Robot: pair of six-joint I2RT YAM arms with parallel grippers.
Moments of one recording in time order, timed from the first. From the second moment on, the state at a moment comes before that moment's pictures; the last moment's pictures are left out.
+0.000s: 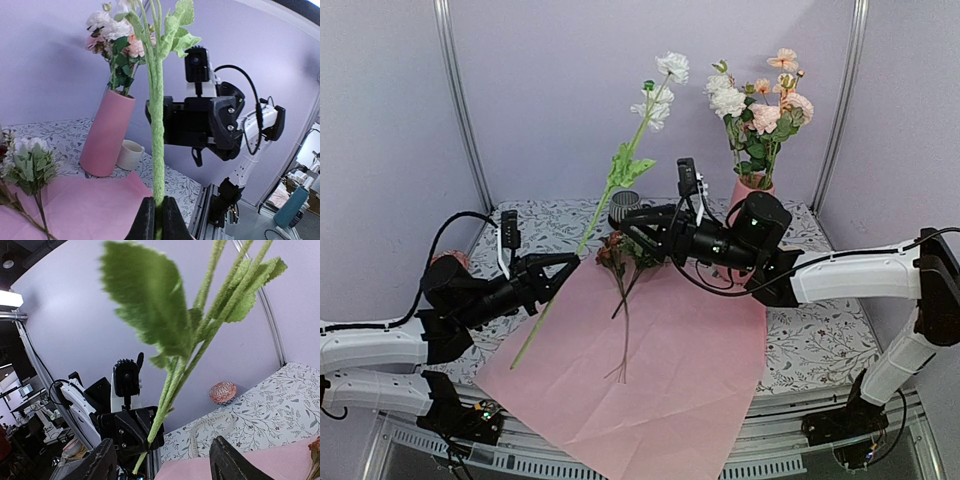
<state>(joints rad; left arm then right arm) -0.82 0.93 0.37 0.77 0.23 -0.49 0.94 1.58 0.99 0.83 -0.43 0.56</state>
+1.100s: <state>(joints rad) -0.85 1.00 0.36 0.91 0.39 -0.48 0.97 1.63 1.09 0.88 -0.50 0.48</state>
